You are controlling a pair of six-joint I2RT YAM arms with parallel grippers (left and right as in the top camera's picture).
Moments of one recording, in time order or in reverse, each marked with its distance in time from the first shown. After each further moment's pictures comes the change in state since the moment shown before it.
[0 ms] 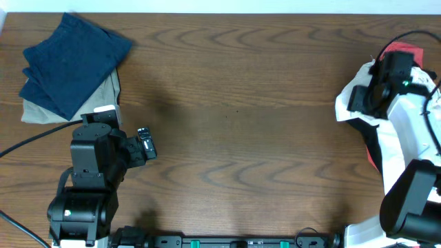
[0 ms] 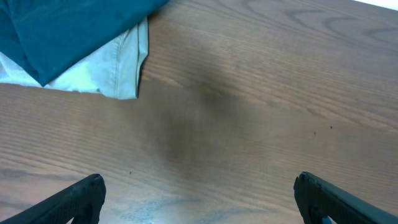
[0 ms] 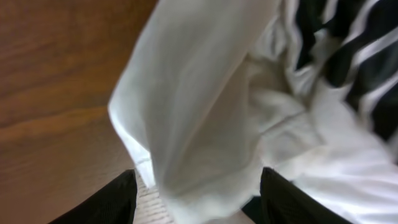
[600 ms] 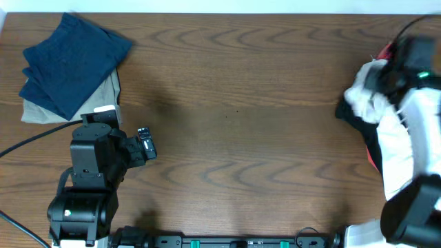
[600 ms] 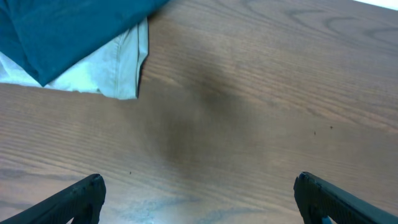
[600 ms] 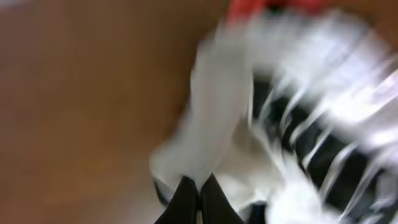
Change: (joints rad) left arm 0.000 0.000 0.000 -0.001 0.000 0.000; right arm -0.038 -0.064 0.275 -0.046 -0.020 0.046
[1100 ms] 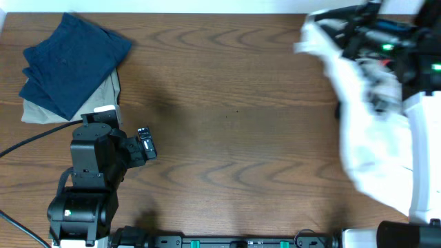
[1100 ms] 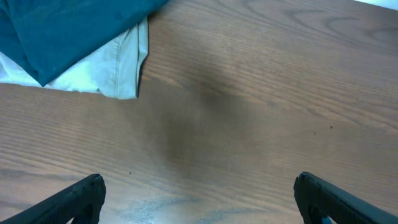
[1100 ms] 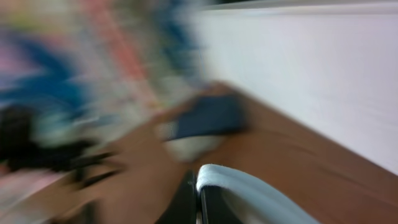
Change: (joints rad) left arm 0.000 0.000 0.000 0.000 0.000 0.000; right arm 0.237 -0.085 0.221 0.252 -1.300 -0.074
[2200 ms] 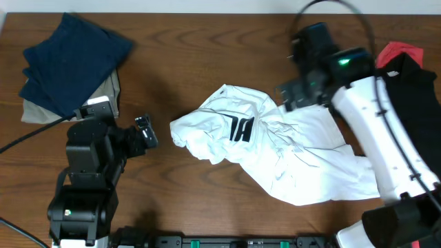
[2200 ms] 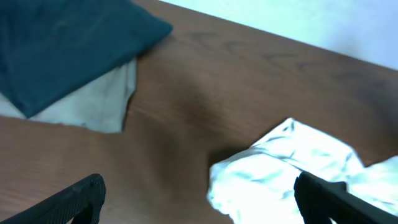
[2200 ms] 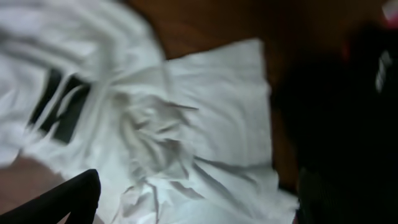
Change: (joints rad) left arm 0.000 0.007 0.000 0.143 0.033 -0.061; right arm 0.290 0.130 0.005 -0.826 1.425 0.071
